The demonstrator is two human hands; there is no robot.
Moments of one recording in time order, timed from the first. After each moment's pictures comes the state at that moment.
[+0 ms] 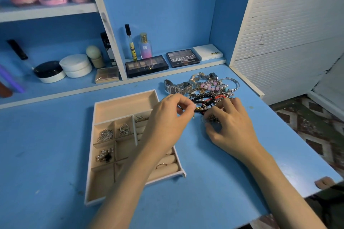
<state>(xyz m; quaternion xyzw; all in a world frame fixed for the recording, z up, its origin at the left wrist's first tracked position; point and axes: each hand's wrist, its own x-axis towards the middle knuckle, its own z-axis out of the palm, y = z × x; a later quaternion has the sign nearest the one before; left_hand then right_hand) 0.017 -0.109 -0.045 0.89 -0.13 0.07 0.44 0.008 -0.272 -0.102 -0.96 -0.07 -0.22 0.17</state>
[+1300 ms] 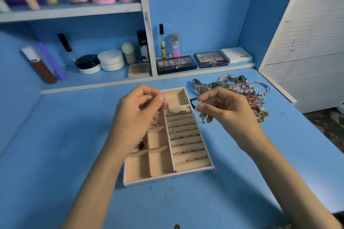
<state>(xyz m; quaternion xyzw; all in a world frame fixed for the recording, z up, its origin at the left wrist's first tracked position) -0.003 -0.010 -0.030 0.78 -0.03 0.10 0.62 0.010 -0.201 -0.047 -0.73 -0.10 -0.04 0.67</state>
